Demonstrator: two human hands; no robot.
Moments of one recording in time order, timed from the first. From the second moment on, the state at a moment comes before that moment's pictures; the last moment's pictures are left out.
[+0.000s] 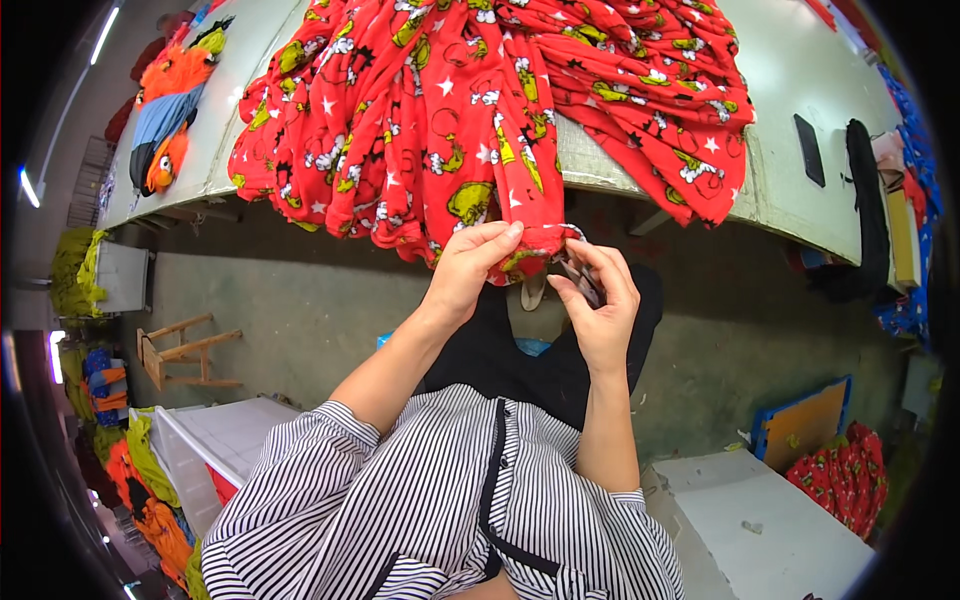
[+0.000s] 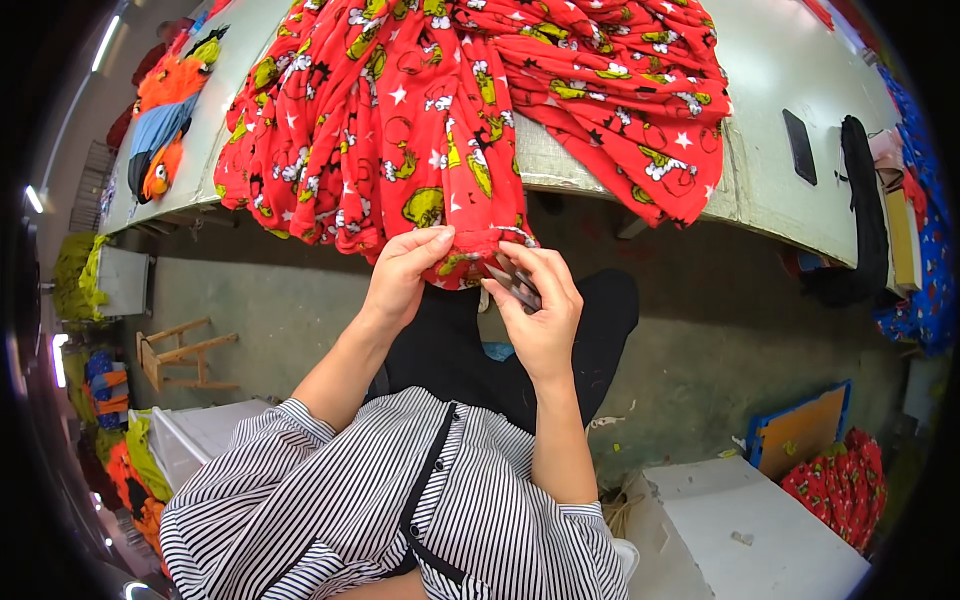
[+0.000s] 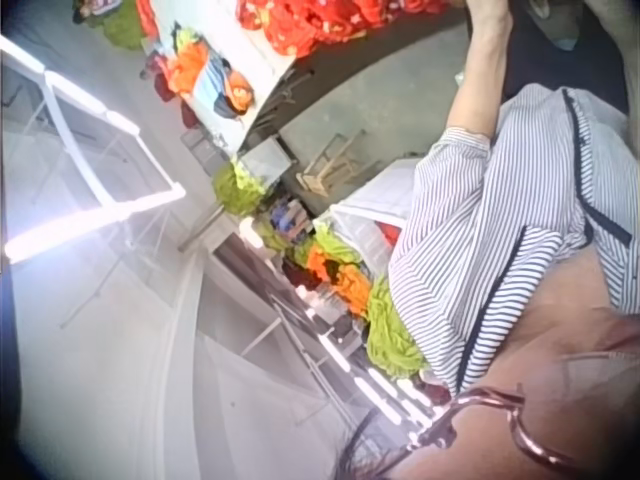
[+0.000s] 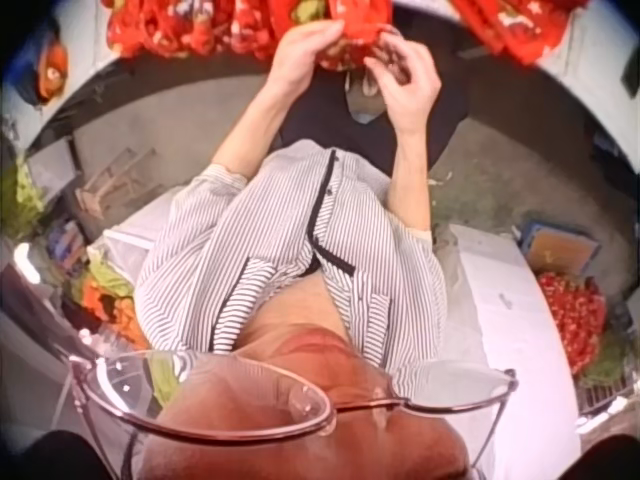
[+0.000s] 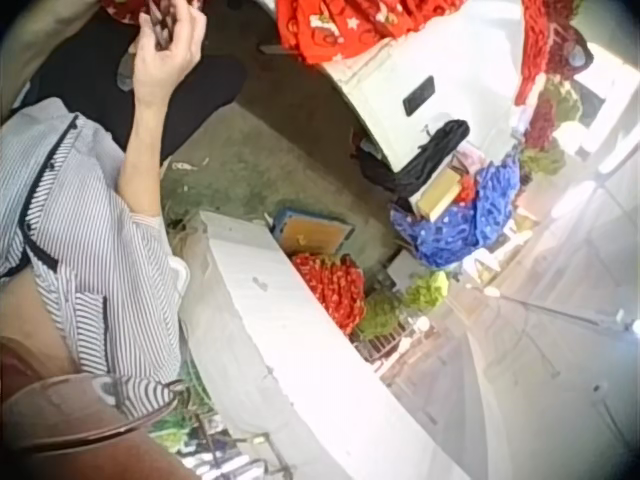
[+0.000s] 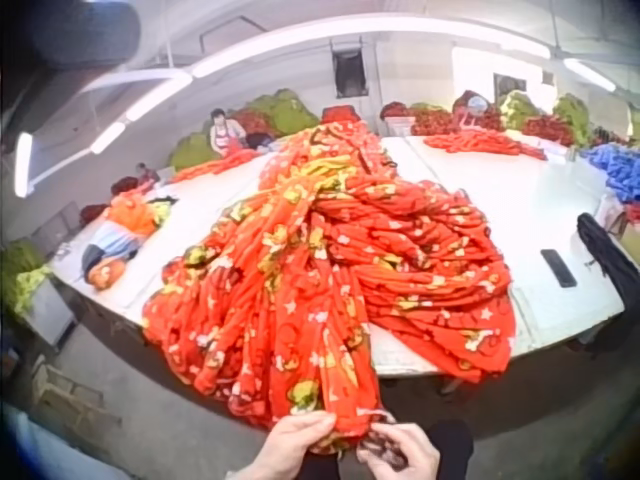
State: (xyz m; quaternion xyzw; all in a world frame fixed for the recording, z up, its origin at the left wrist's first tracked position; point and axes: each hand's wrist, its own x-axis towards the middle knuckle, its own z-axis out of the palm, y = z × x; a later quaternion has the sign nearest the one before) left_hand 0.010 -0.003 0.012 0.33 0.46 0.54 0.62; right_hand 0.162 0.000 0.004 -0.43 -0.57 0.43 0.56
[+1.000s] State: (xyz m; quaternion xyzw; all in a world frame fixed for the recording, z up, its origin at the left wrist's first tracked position) left_hand 0.002 -0.001 0.011 0.31 0.46 0.54 0.64; right_hand 0.166 0.010 -0.003 -0.37 -0.60 0.43 0.57
